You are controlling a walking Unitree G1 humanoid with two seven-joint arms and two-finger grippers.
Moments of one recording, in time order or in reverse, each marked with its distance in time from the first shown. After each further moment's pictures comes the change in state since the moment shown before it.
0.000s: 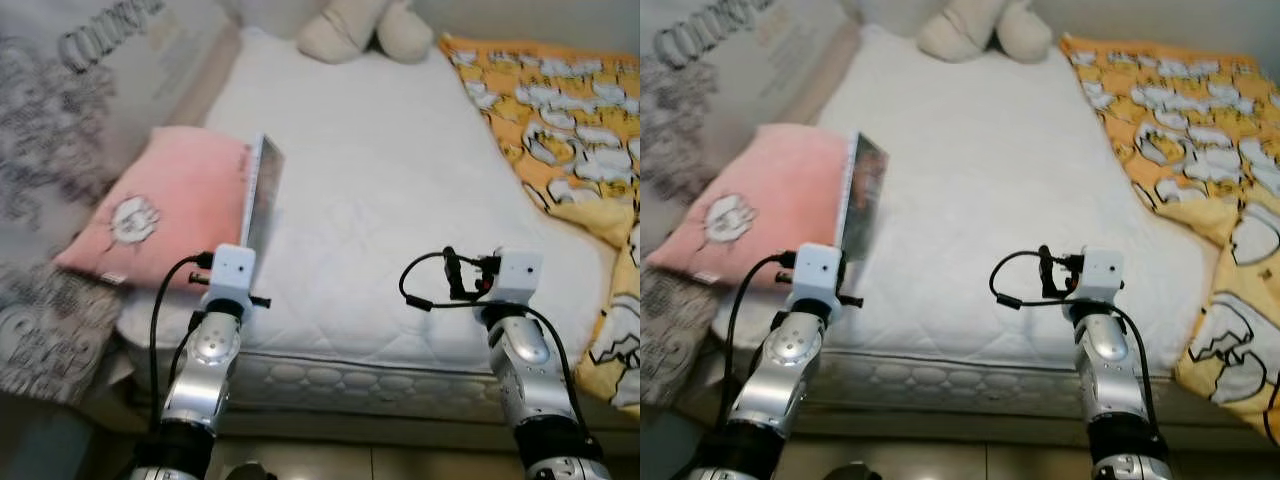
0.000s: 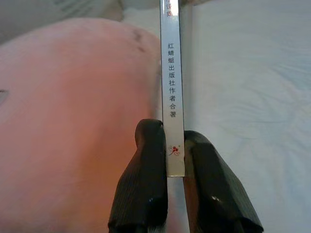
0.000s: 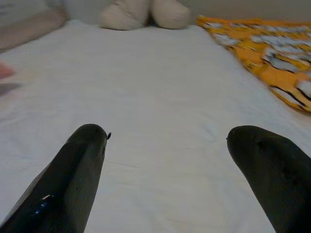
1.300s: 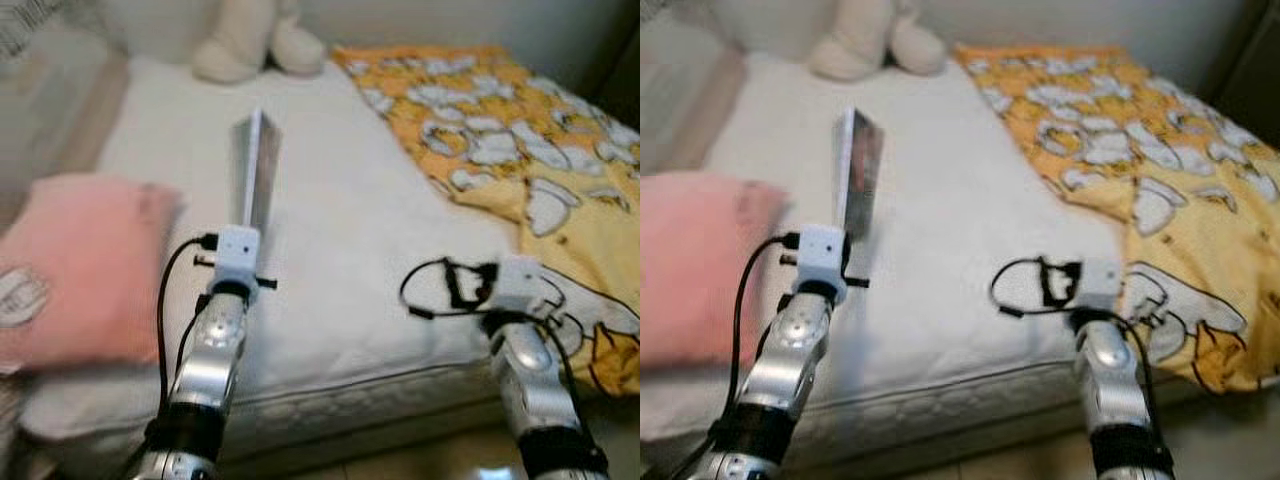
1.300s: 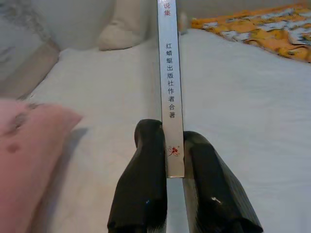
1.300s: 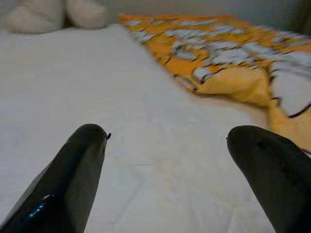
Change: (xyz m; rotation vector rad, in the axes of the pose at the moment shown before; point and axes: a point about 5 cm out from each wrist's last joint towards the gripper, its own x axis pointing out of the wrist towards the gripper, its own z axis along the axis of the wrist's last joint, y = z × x) left arm 0.010 -0.005 0.021 -0.028 -0.032 0.023; right arm -0.005 -0.008 -0.003 0.006 0.039 -0.071
